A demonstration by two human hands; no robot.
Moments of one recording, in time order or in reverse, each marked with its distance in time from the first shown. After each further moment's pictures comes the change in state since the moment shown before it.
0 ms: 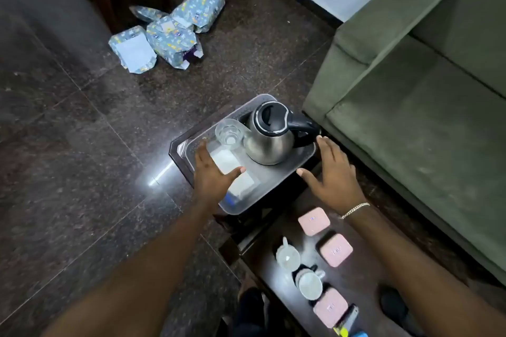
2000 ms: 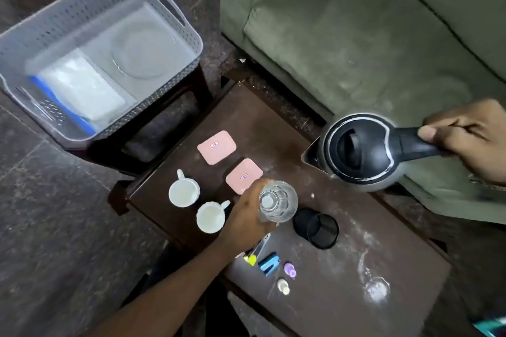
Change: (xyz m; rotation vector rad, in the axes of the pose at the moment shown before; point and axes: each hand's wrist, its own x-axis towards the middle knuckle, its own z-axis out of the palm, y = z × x) left_hand -0.285 0.020 0.289 -0.267 -0.652 0.244; right_hand -0.169 0.283 -0.179 0.153 -0.054 -0.067
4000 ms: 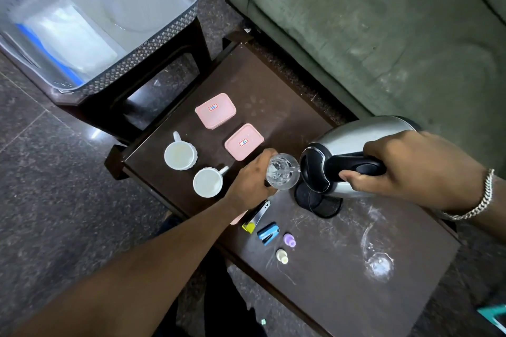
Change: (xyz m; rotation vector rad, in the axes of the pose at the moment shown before) left_hand 0.019 -0.049 0.038 0.268 -0.057 0.016; right_hand -0.050 -0.002 0.097 -0.754 -0.326 -0.155
